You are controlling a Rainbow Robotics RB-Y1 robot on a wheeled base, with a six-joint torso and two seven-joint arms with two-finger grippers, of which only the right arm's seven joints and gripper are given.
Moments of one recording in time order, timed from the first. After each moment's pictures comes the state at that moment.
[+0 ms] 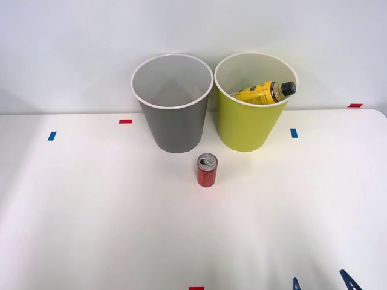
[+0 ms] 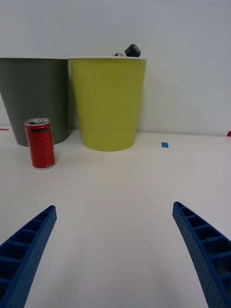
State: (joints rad) arm 0.93 -0.44 0.42 -1.80 -0.24 -0.91 1.73
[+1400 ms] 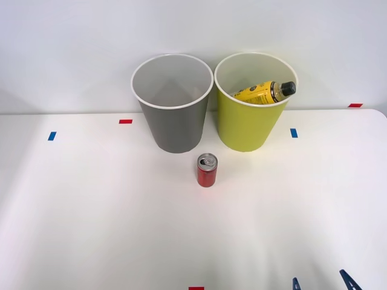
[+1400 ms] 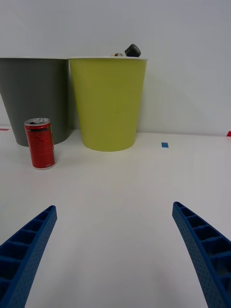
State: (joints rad) arm 0.93 -0.44 0.42 -1.80 -0.24 -0.91 1.73
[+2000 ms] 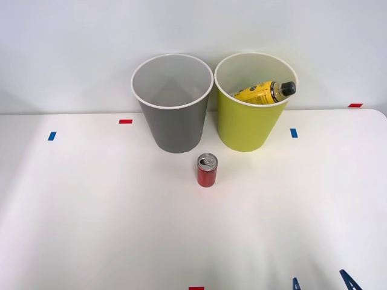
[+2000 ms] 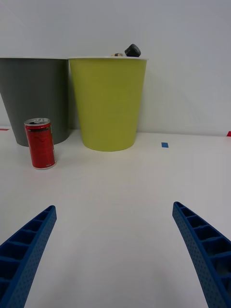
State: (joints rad) arm 0.93 -0.44 0.42 -1.80 -0.24 -0.91 1.73
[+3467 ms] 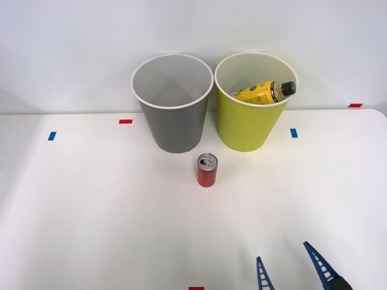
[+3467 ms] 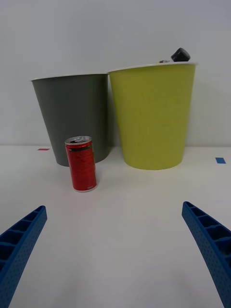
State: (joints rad) arm 0.69 -0.46 0.53 -1.72 -0.24 -0.88 1.68
